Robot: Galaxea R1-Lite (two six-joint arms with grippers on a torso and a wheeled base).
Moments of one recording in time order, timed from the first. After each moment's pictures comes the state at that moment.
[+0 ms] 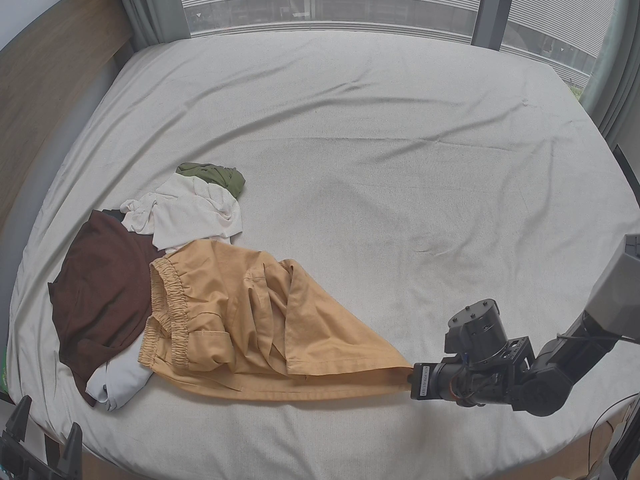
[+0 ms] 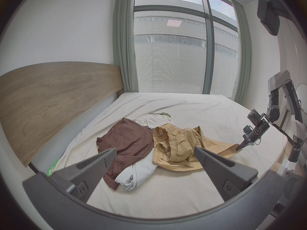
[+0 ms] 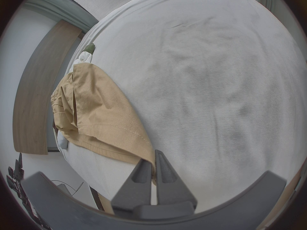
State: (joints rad) left arm 0.00 0.02 -0.02 0.00 -0.02 0.00; right arm 0.63 1.98 -0.54 -0.61 -0.07 0.62
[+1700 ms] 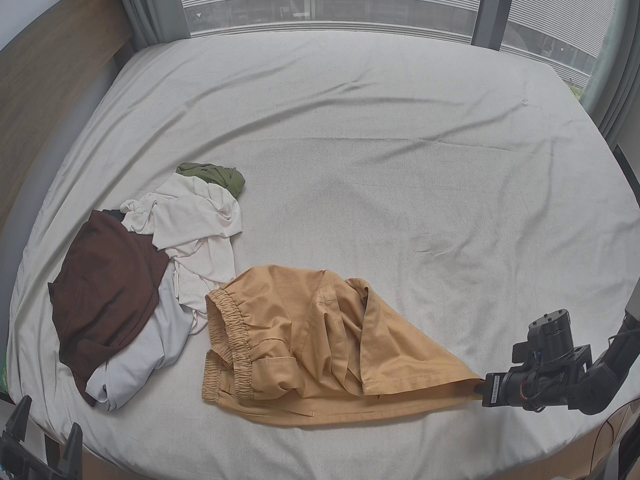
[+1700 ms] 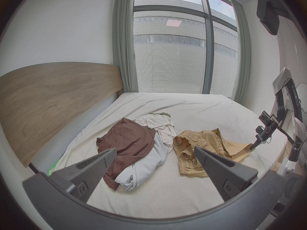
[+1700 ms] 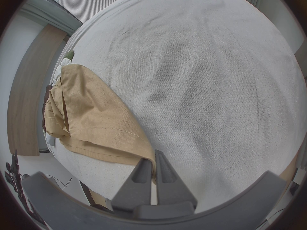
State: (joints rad) left arm 0.00 0.02 -0.02 0.00 -0.02 0.00; right arm 0.34 1.88 -0.22 -0.76 0.05 0.44
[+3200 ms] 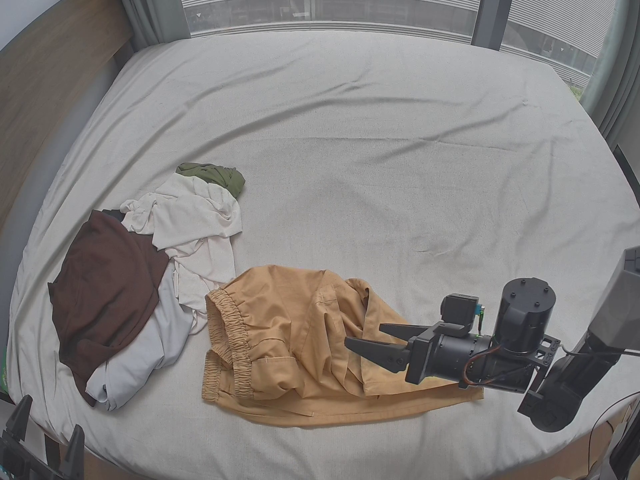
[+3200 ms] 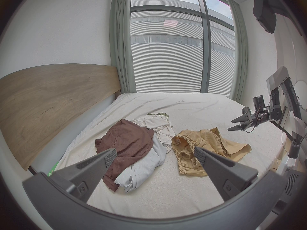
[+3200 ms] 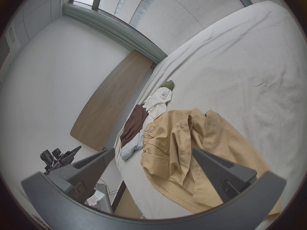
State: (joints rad) left arm 0.00 0.02 -0.02 0.00 -0.04 0.02; right arm 0.66 2.00 -0.44 -1.36 0.34 0.49
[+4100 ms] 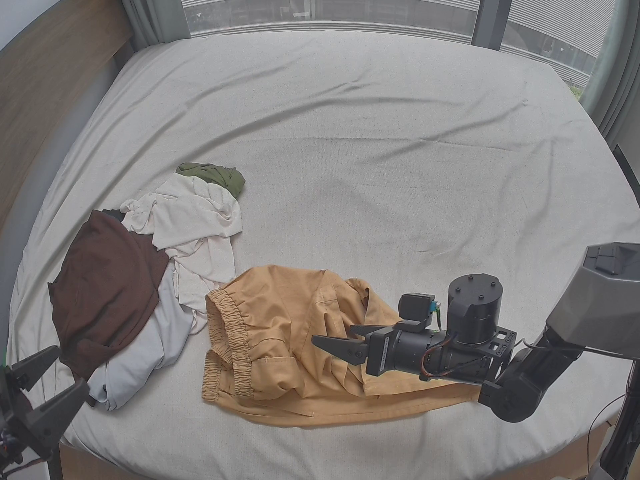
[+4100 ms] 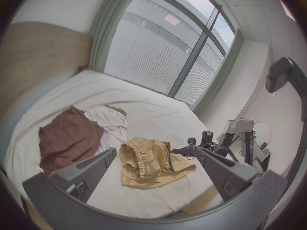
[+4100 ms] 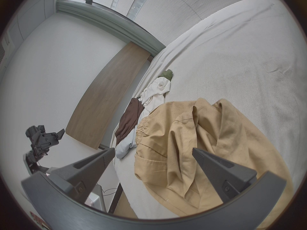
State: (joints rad) left arm -0.29 0.62 -0.26 -0.25 -0.22 -0.30; right arm 0.68 2.13 -0.64 -1.23 0.33 0.49
